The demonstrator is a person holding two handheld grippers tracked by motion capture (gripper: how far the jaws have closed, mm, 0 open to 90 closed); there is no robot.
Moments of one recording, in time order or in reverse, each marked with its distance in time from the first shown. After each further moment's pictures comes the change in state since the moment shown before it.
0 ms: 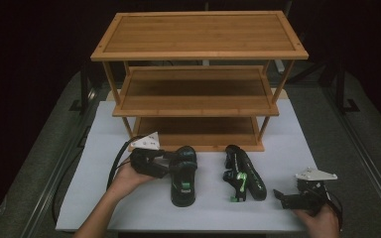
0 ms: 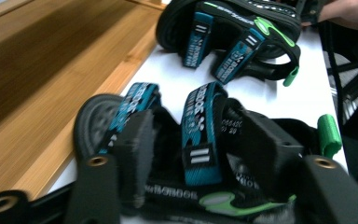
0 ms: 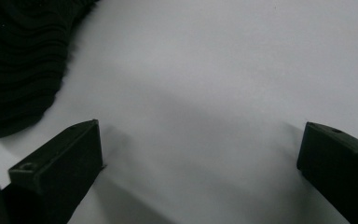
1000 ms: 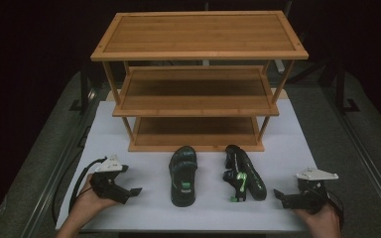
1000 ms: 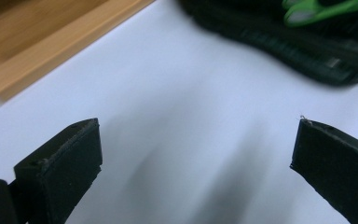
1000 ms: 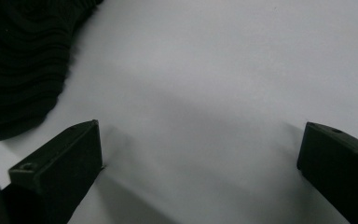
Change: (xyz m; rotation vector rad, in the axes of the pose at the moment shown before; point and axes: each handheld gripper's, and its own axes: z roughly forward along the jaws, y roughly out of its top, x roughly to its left) left arm -0.009 -0.097 -0.068 0.135 0.296 -0.135; right arm -0.002 0.000 -0.001 -0.005 0.019 0.020
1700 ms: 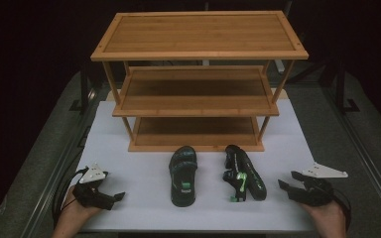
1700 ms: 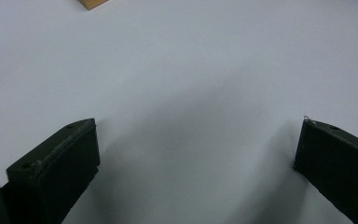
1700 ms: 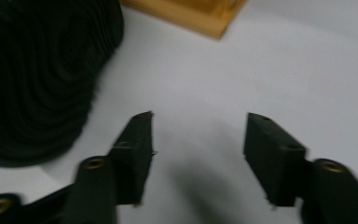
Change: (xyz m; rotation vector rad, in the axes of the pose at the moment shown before) left arm 0.014 -0.045 -0.015 0.024 0.141 -0.046; right arm 0.000 0.016 -0.021 -0.084 0.009 -0.032
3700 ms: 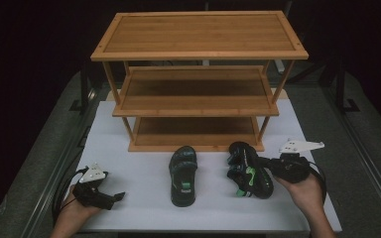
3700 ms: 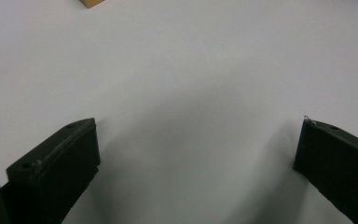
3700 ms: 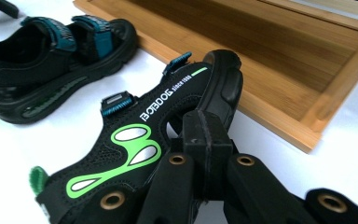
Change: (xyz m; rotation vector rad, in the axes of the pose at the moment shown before) left arm 0.001 0.000 0.001 0.002 -0.007 -0.008; right arm 0.026 0.075 0.022 -0.046 0.257 -0.081
